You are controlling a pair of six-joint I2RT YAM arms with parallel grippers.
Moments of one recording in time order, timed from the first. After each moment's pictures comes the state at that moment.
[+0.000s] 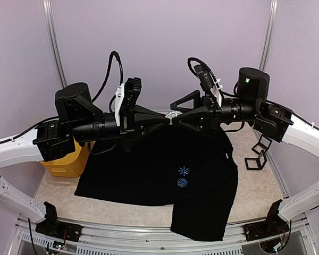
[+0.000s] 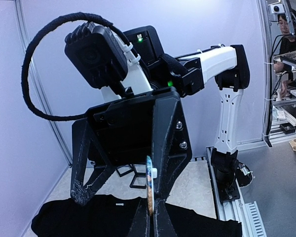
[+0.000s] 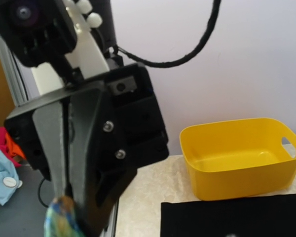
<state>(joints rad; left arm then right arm) -1.12 1.26 1.18 0.13 0.32 0.20 0.86 1.27 1.28 -0.06 -0.72 0.03</state>
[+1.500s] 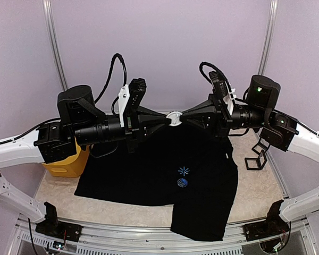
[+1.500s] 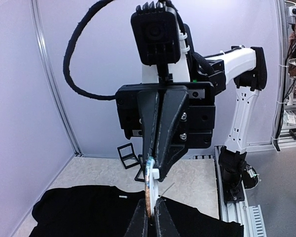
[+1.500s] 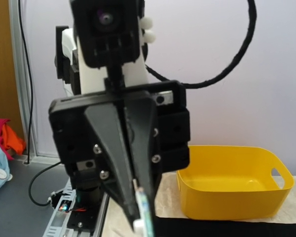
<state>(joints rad) -1.14 1.26 1.18 0.11 0.21 0.18 0.87 1.17 1.15 0.07 -0.75 -0.06</state>
